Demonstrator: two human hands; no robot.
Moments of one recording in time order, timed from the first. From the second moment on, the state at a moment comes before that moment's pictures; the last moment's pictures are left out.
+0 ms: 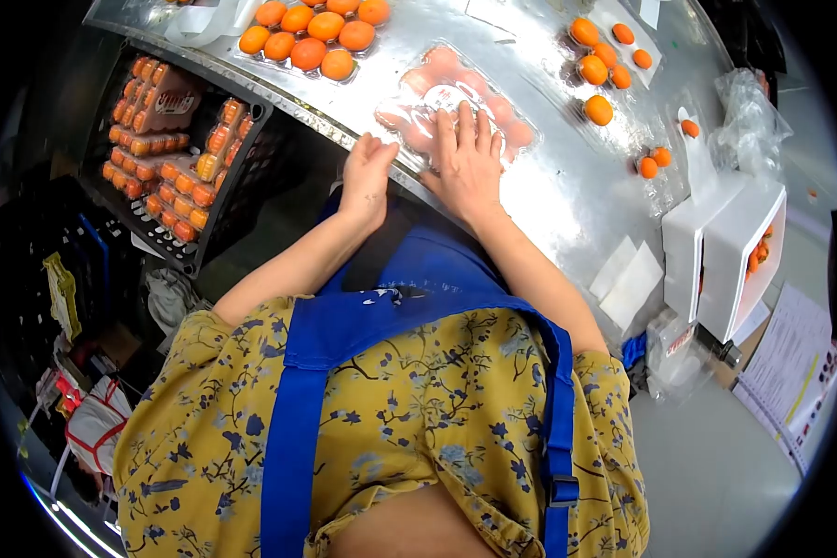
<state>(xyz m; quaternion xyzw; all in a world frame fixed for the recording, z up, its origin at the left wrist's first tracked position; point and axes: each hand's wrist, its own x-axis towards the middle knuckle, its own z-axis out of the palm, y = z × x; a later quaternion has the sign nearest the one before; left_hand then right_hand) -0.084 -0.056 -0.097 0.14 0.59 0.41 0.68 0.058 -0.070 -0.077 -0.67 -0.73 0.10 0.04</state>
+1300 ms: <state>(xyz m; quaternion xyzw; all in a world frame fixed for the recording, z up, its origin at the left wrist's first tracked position) -0.051 -0.046 -0.121 0.18 0.52 0.37 0.75 0.052 -0.031 -0.069 -0.48 -0.84 -0.04 -0.23</state>
